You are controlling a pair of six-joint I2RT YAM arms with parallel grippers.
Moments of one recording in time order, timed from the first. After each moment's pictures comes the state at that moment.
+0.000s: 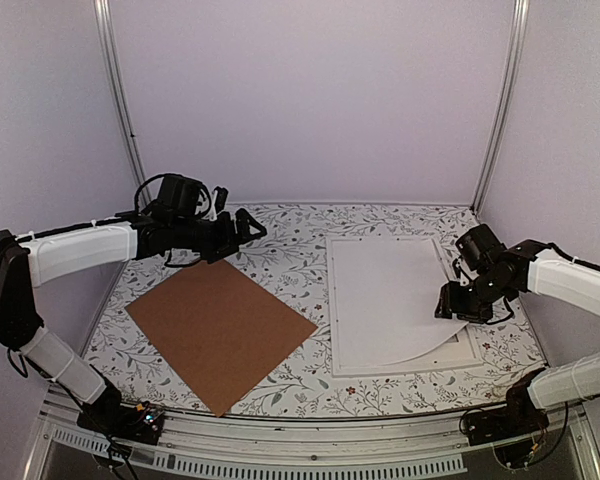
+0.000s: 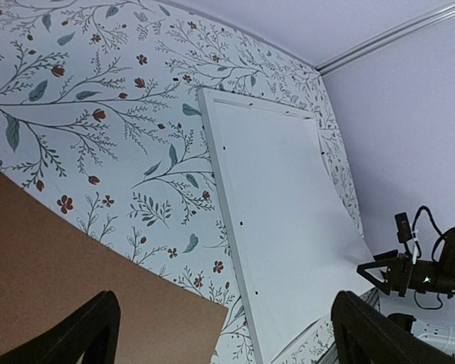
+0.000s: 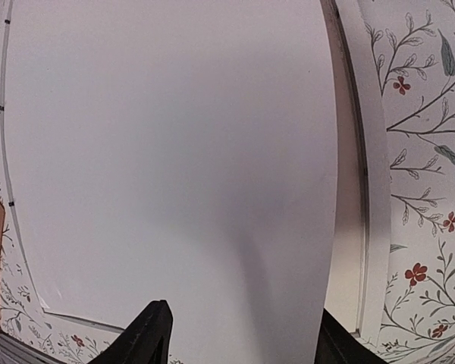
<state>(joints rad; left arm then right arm) -0.52 1.51 1.06 -0.16 0.31 -0.70 0.45 1.21 0.80 -0.79 0.01 0.57</state>
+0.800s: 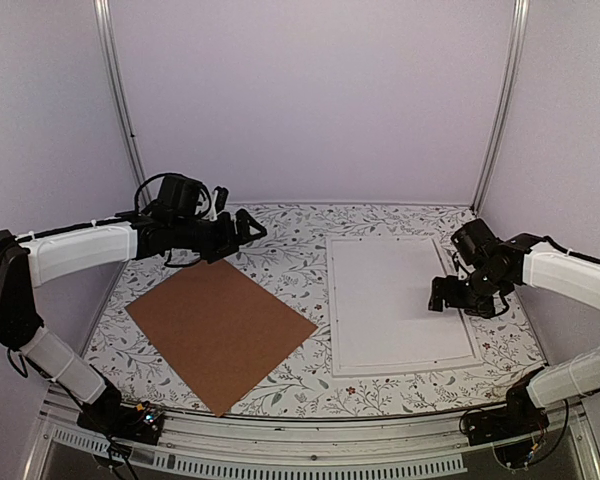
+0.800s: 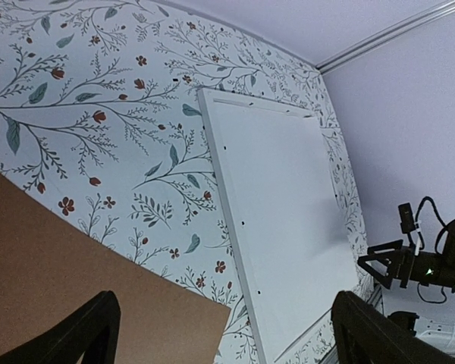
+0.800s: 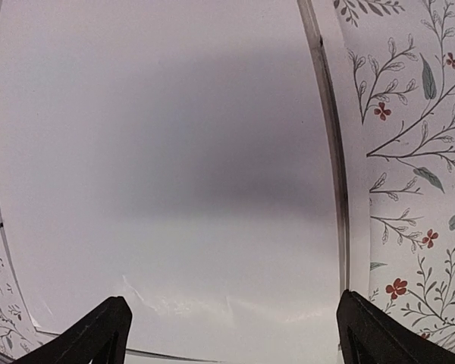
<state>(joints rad) -0.52 1.51 1.06 -0.16 0.31 -0.69 0.45 1.27 0.84 -0.79 0.08 0.57</state>
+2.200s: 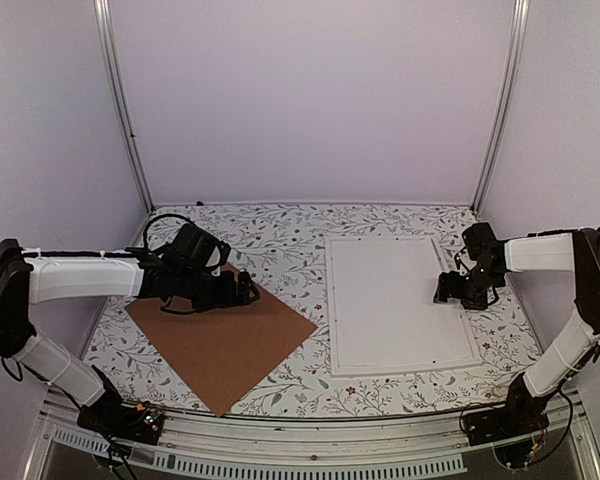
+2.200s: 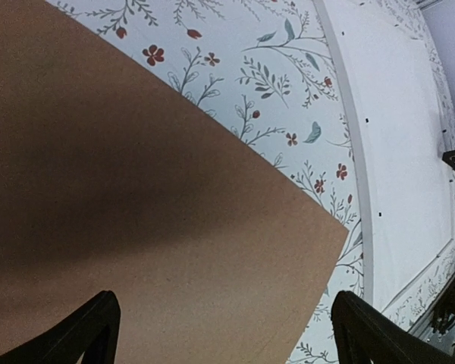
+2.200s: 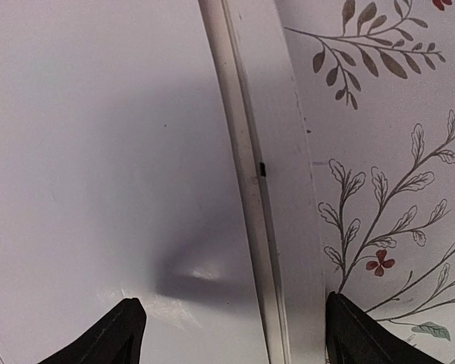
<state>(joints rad) -0.67 1.46 0.82 -0.25 0.09 -0.66 0.16 1.59 0.84 -0.47 -0.08 0.35</state>
